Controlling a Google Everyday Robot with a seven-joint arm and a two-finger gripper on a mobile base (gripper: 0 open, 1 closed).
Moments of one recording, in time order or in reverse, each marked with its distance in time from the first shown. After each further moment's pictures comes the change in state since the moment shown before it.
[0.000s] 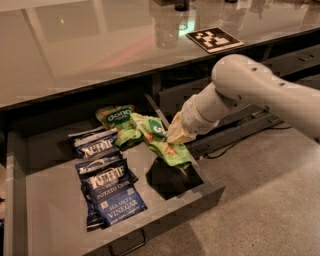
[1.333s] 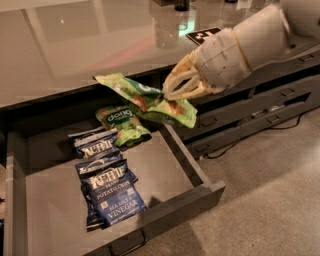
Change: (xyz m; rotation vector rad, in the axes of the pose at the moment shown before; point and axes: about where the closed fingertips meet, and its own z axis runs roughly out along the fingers) arm -0.116 0.003 -0.170 0.100 -0.346 -0.471
